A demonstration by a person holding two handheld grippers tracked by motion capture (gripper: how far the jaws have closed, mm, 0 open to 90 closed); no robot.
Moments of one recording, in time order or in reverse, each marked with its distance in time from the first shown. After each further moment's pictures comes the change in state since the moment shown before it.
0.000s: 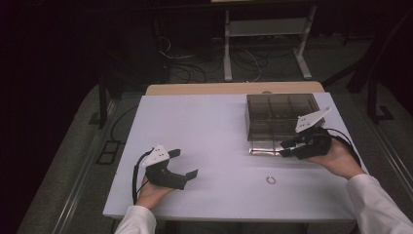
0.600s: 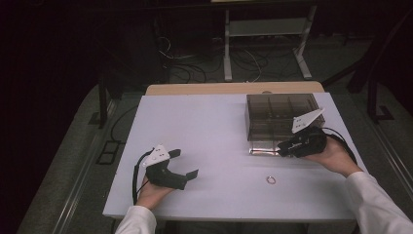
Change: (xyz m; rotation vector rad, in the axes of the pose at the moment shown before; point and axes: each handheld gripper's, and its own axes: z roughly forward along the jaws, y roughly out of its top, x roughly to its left) left arm 0.000 0.000 0.000 0.005 0.002 0.002; right arm -0.018 -0.005 0.016 0.026 0.031 -0.073
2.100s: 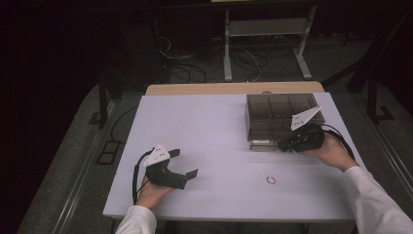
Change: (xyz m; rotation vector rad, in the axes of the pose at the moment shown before) left arm 0.002 -0.001 0.001 0.012 0.016 0.002; right arm -0.022 -0.006 0.011 0.009 0.006 -0.035
